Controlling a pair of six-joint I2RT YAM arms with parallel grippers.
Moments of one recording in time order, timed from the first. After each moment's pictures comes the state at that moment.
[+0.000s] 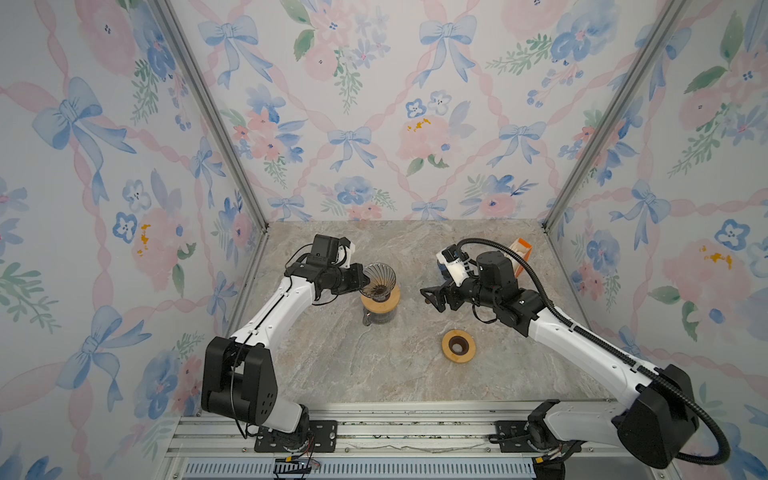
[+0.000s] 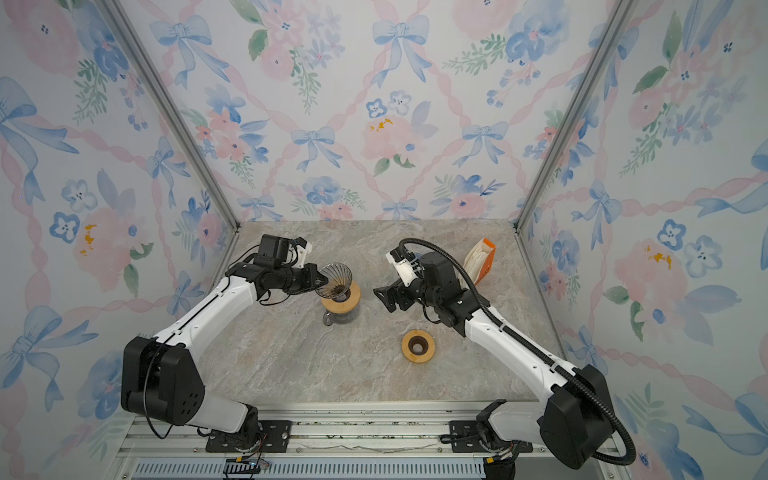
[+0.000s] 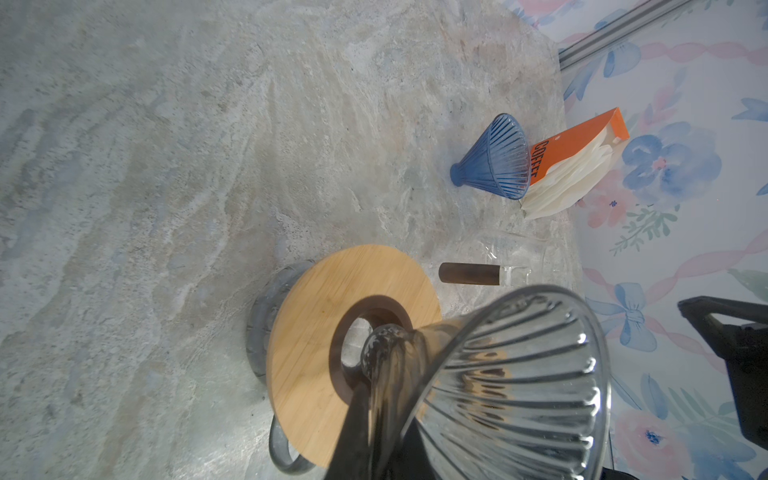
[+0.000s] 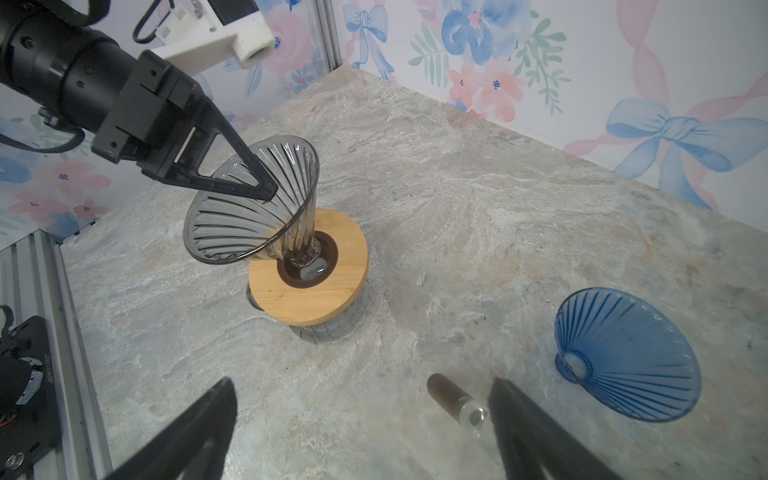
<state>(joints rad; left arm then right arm) -0.25 1.49 1.17 -0.58 0.45 -0.42 0.57 1.29 1.00 -0.22 -0.28 -0.03</state>
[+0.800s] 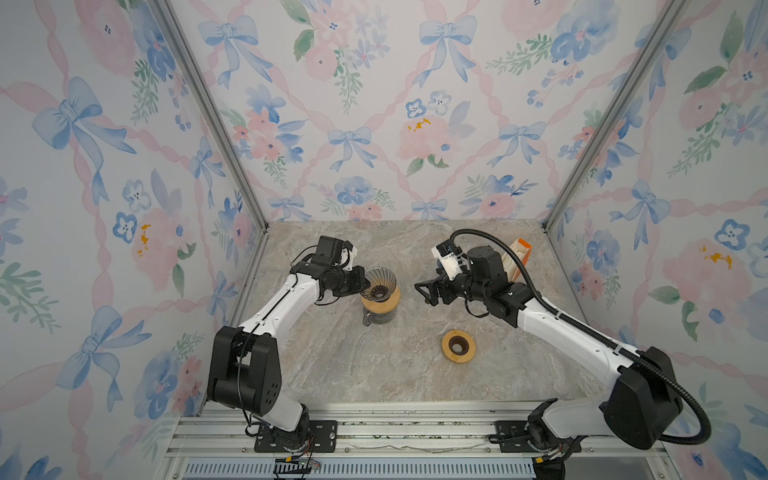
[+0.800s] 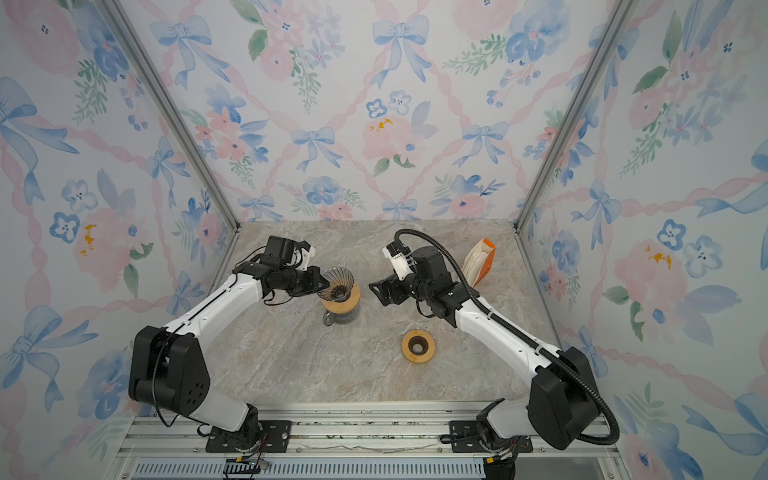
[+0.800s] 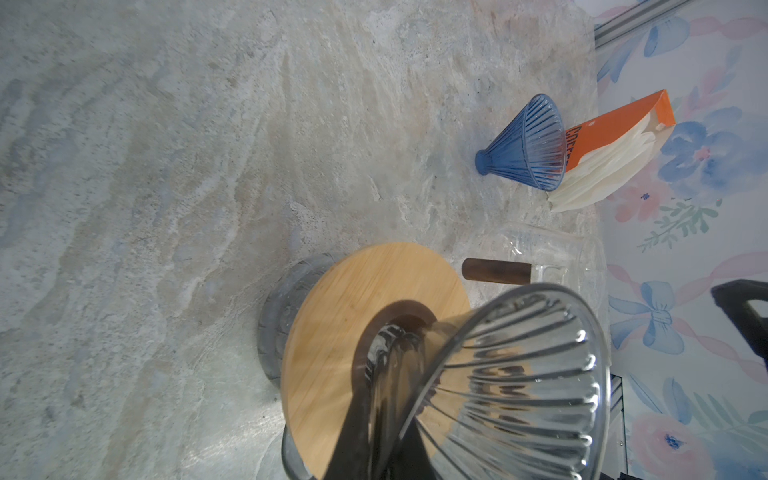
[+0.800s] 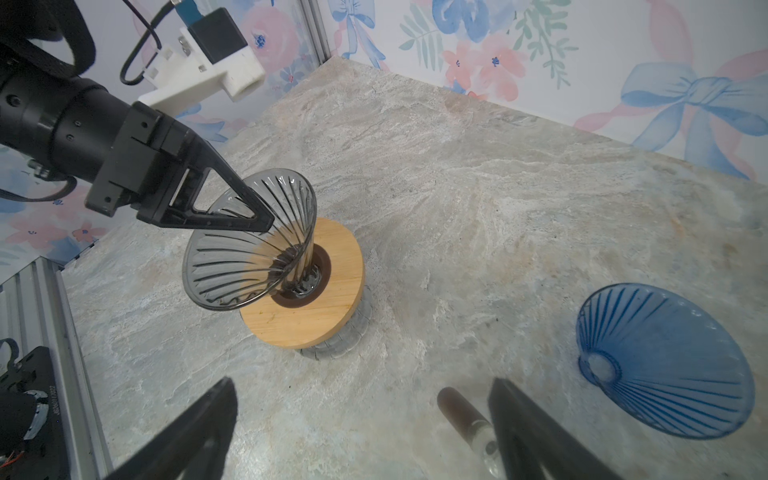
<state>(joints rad) -0.25 1.54 1.17 -0.58 0.43 -0.41 0.58 1.40 1.08 -0.22 -0.27 0.05</state>
